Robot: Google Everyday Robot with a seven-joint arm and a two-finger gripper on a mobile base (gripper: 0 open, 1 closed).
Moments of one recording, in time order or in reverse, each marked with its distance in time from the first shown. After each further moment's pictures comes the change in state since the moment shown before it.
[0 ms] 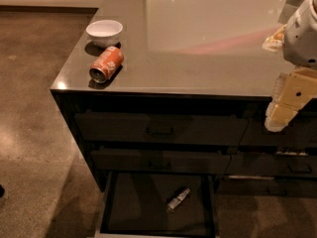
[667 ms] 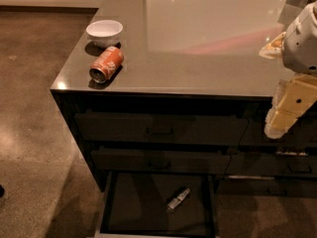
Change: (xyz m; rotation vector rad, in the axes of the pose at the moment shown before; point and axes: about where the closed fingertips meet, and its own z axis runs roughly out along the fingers) arm 0.001 0.010 0.008 -0.042 -0.031 -0.008
